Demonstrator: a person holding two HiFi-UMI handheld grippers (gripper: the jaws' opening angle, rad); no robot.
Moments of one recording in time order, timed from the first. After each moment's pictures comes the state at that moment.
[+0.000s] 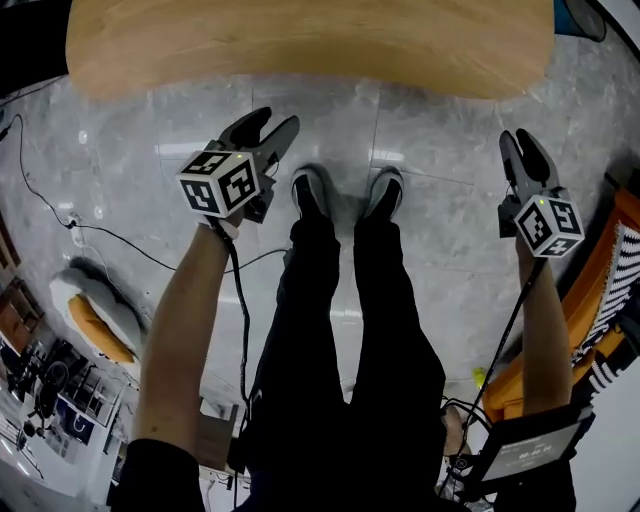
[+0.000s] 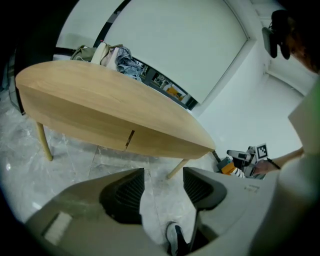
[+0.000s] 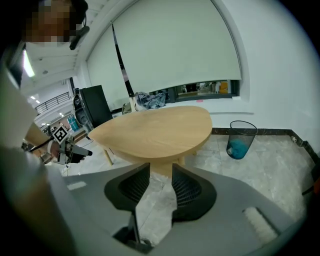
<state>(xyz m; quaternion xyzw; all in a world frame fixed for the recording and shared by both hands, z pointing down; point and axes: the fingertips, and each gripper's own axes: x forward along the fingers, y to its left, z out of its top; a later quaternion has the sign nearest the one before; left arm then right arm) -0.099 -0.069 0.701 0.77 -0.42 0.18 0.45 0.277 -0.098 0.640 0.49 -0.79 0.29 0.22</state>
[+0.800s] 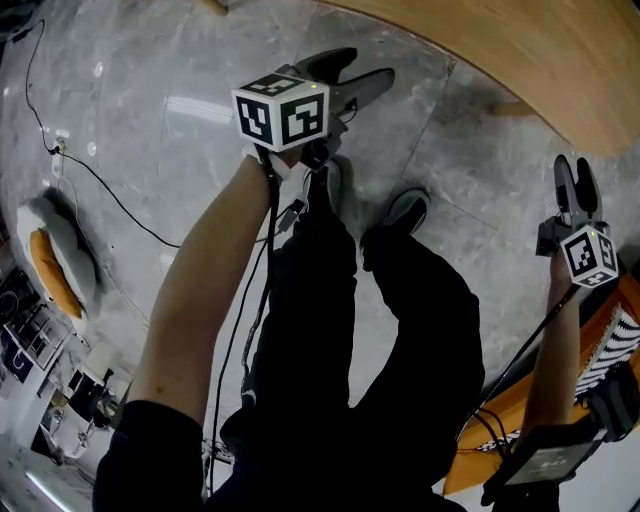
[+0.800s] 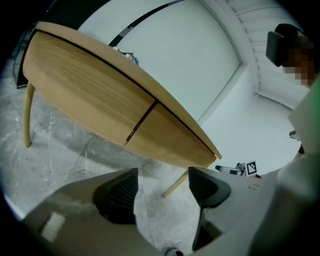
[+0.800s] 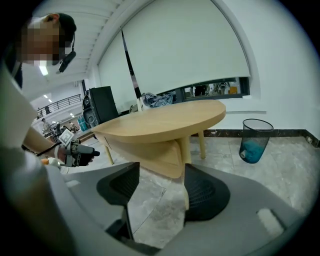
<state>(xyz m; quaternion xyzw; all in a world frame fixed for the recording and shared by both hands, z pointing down) -0.089 -0.098 0.770 0.79 -0.42 0.04 0.43 0.261 -0.126 0.718 0.46 -0.83 0.25 0.19</state>
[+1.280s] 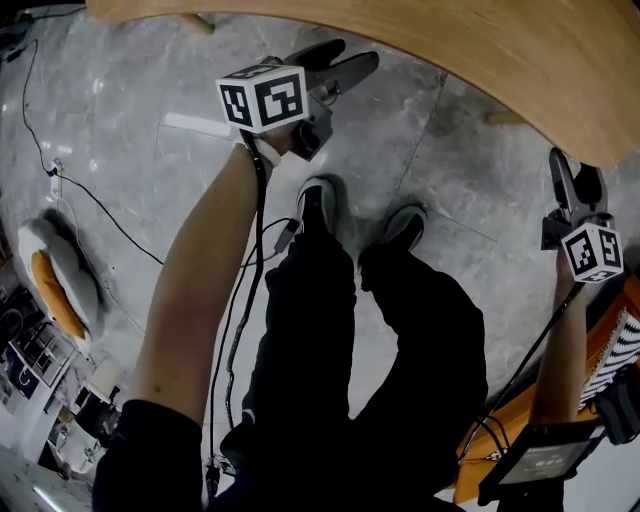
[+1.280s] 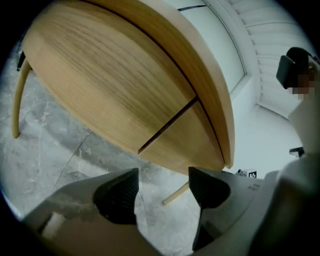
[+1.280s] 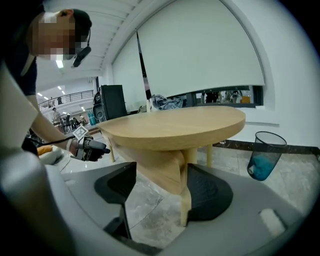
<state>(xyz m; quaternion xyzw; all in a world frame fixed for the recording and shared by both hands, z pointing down) -0.095 -0.151 0.806 0.79 -0.41 0.00 0.45 0.246 -0.156 0.735 0.42 -0.87 0.19 0.19</state>
